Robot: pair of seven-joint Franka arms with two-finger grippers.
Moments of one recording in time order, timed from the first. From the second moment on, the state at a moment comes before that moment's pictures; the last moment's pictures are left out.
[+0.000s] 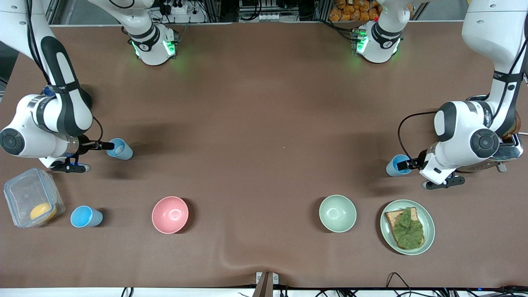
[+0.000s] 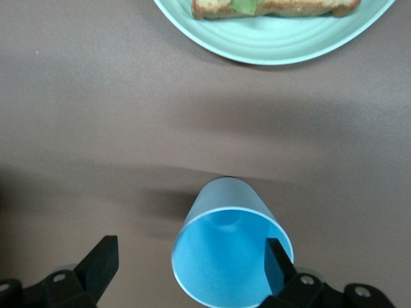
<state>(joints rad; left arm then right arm) 0.10 0.44 -0.10 -1.93 0.06 2.26 -0.19 -0.12 0.39 -0.09 -2.00 0.00 2.06 -0.12</state>
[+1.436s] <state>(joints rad) 0.07 0.42 -0.13 -1.82 0.06 2.22 -0.19 -0.12 0.41 -0.08 -1.99 0.04 2.03 -0.12</state>
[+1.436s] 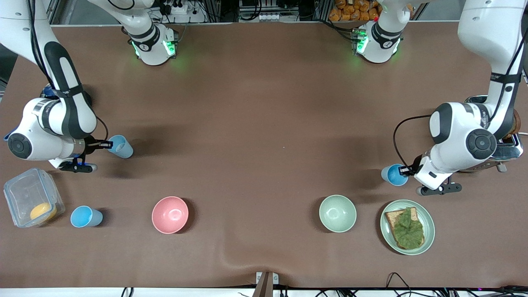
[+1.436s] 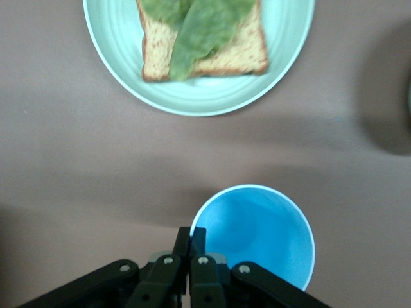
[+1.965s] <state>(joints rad) 0.06 0.36 -0.21 -1.74 0.06 2.10 -0.24 -0.08 0.42 -0.07 -1.94 0.12 1.94 -0.09</state>
